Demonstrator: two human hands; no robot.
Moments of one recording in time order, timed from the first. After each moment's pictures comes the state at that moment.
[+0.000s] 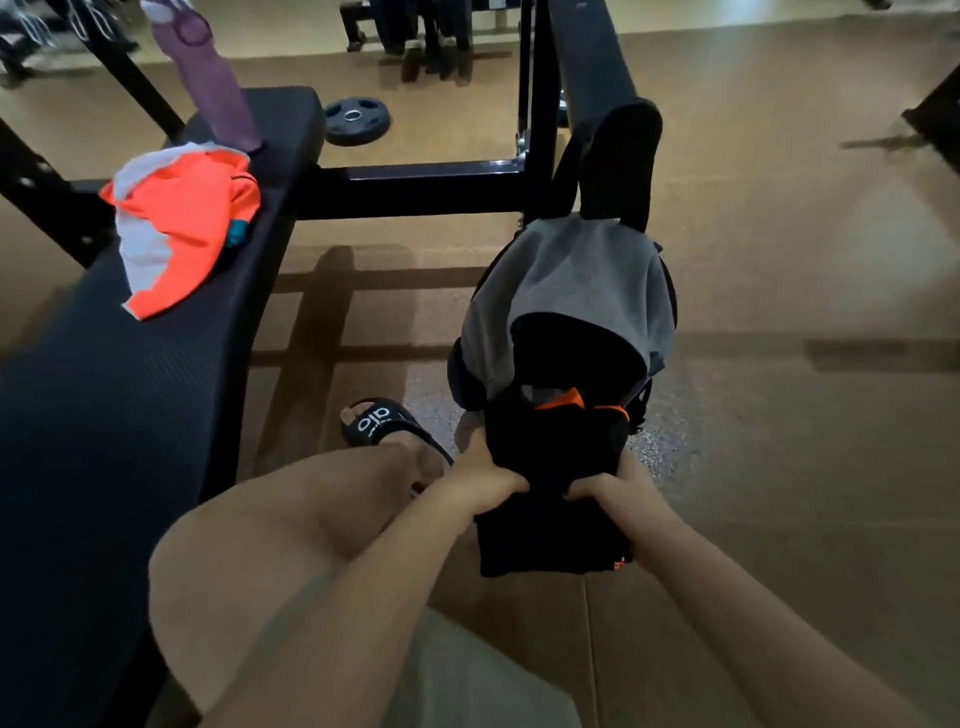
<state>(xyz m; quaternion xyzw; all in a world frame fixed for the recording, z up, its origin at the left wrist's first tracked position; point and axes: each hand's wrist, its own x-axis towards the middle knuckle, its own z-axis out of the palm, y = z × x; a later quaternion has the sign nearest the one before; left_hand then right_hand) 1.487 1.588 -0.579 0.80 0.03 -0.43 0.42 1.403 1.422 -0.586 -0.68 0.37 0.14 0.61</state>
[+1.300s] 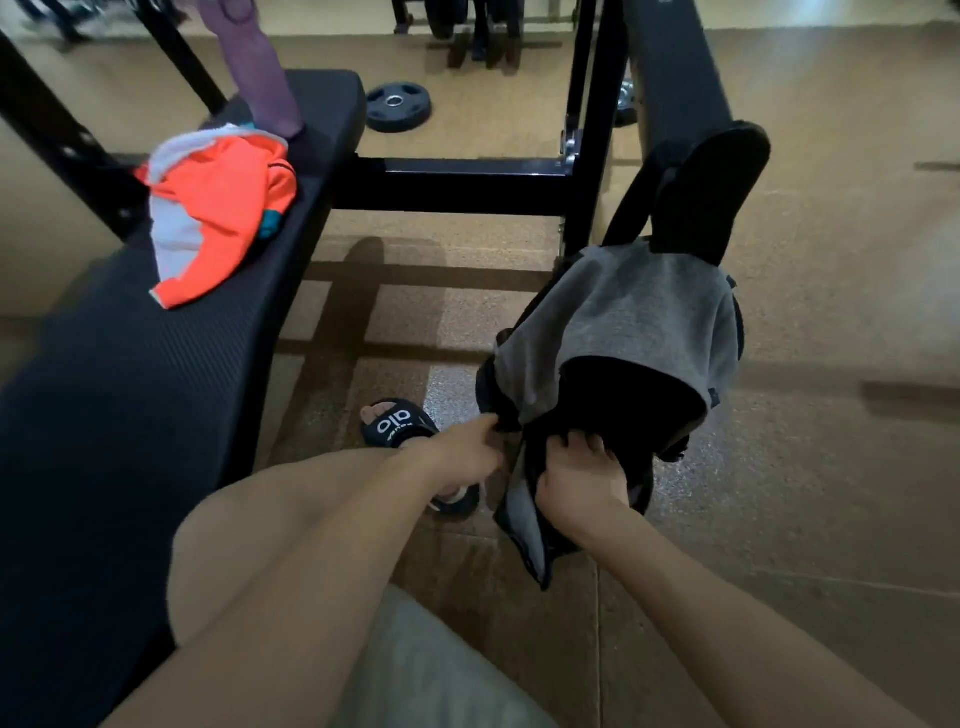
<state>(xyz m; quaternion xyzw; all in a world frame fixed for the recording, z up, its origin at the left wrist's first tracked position) 1.561 1.609 -0.578 0.87 -0.07 -0.41 0.26 1.490 1.465 -0.603 -0.97 0.11 0.22 0.09</state>
